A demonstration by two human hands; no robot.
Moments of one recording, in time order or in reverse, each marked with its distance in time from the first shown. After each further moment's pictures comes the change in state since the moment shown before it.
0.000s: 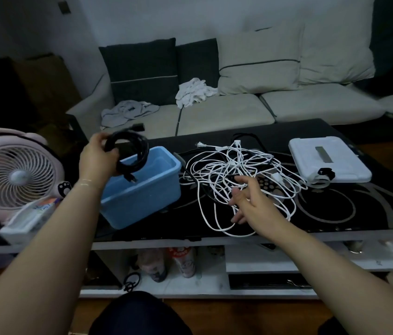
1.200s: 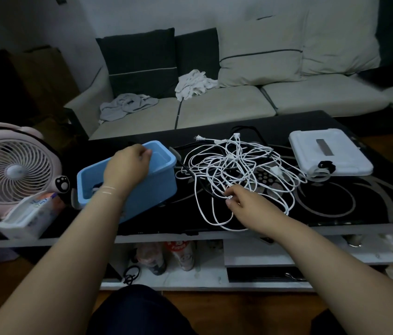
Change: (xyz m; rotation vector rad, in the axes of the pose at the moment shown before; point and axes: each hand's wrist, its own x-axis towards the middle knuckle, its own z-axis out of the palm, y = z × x) left_hand -0.047 0.028 0.037 0.447 -0.191 0.271; right_hand 0.007 0.001 -0.002 -0.532 -0.163 0.112
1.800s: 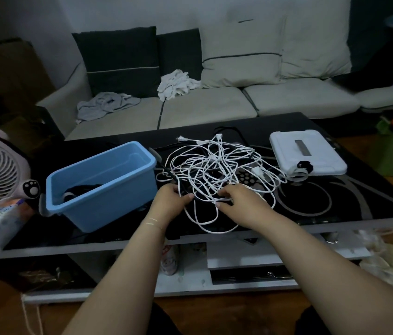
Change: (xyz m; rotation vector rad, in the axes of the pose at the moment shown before) left_hand -0.051 0.067 0.102 -0.573 -0.458 -0.267; right_hand 0.010 0.020 -0.011 -0.155 0.068 0.097
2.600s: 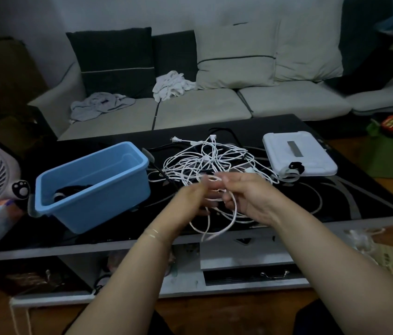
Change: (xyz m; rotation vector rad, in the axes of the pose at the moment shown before) left_hand -0.055 0.047 0.018 -0.396 -0.380 0.202; right_hand -0.018 -0.010 -0.043 1.359 -0.222 0.174
